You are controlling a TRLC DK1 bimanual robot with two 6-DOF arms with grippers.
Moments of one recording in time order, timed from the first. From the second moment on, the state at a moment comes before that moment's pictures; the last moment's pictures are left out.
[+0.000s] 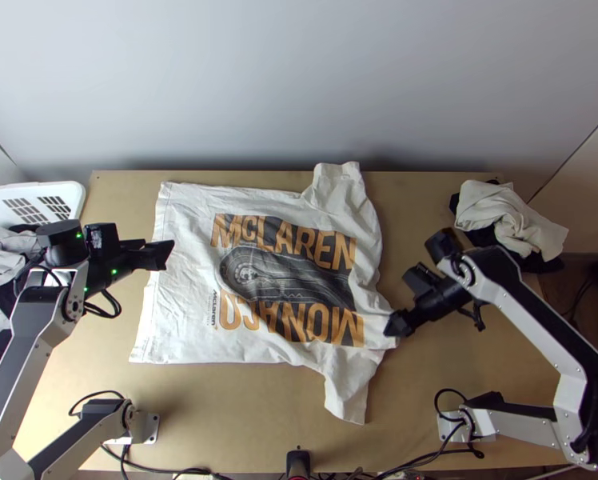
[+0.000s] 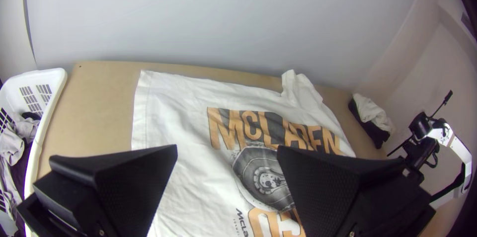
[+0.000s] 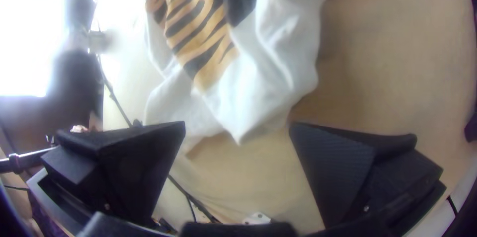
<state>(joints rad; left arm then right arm) 0.05 1.02 0.90 -0.44 0.36 -0.11 0.31 1.37 1.02 -1.19 -0.47 -0.24</state>
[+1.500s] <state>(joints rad) 0.07 1.00 0.92 -0.48 0.35 -0.09 0.57 1.56 0.92 -1.00 -0.35 -0.20</state>
